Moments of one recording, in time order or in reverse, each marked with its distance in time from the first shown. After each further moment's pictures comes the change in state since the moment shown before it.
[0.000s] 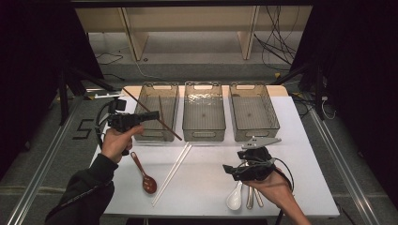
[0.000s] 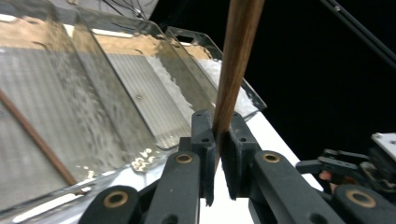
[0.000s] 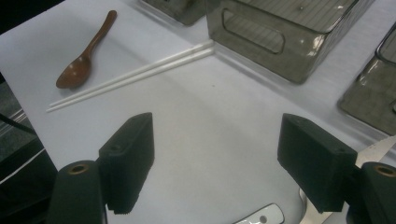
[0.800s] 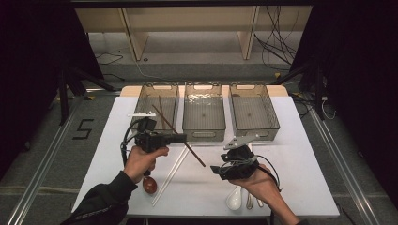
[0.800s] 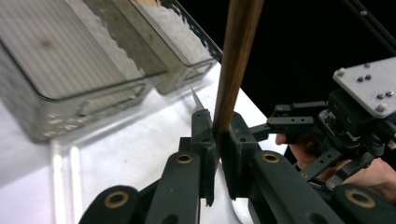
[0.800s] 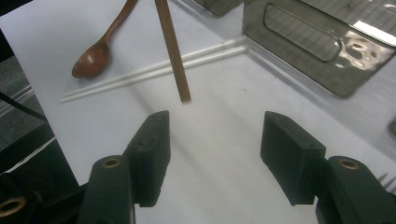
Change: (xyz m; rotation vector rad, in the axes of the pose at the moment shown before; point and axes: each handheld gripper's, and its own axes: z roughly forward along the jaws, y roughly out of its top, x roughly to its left) left arm -0.045 -0.049 0.045 0.141 -0.144 0.035; right arm 0.020 0.018 0.027 0.076 0.053 -0.074
